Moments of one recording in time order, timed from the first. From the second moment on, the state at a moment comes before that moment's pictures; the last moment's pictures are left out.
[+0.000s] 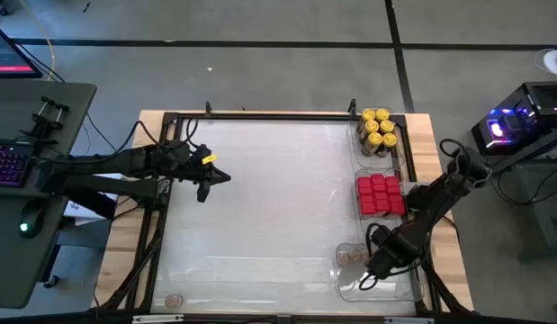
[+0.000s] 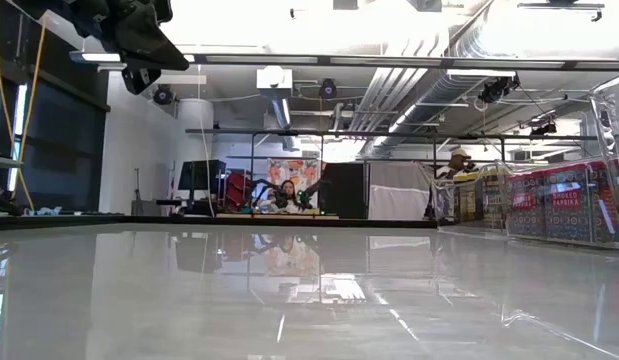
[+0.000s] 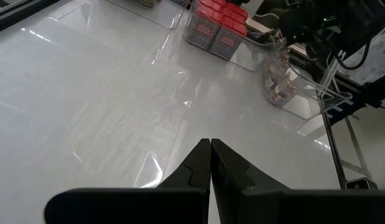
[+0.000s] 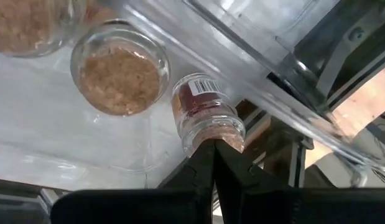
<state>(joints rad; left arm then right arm) 0.12 0.76 0.65 -0.40 0.07 -0.36 0.83 1.51 0.95 -1.16 -0.37 1.71</state>
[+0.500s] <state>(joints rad) 0.12 0.76 0.65 -0.40 0.07 -0.36 0.81 1.52 0.95 -1.15 -0.30 1.70</state>
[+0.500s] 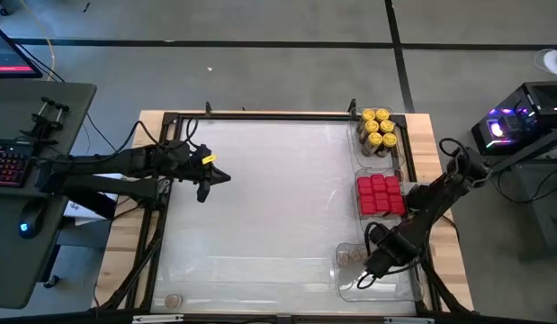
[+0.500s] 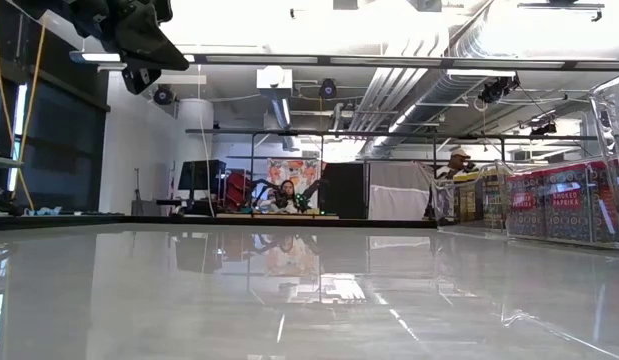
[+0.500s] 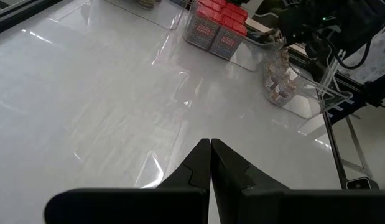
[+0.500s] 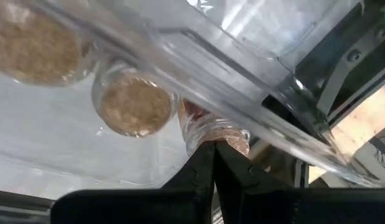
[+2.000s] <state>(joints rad) 0.12 0.76 0.65 -0.40 0.07 -0.34 0.88 1.56 1.02 -0.86 -0.18 1.79</state>
